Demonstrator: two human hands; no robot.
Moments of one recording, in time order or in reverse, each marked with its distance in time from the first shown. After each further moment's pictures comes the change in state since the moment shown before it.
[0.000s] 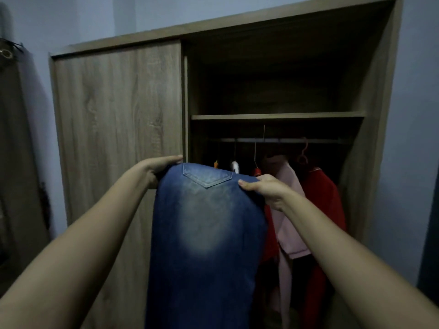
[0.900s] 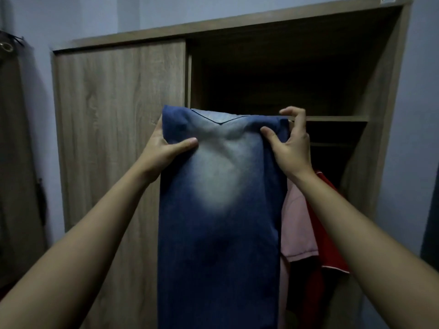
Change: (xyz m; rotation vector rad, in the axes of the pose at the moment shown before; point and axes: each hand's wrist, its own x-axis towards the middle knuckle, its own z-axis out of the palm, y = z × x) left_hand -0.041 0.011 0.009 0.117 0.025 0.893; right_hand -0.034 -0.075 -0.004 -0.347 0.488 -0.935
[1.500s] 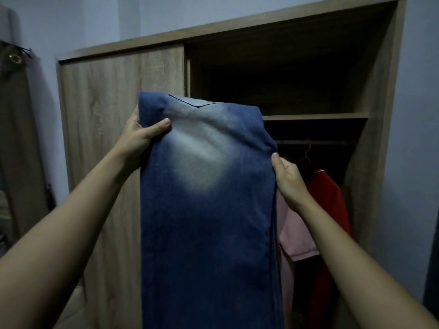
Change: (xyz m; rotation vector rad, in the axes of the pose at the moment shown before) left_hand 0.013 0.019 -0.032 -0.145 0.144 0.008; right_hand -0.045 0.030 -0.001 0.247 -0.175 0.442
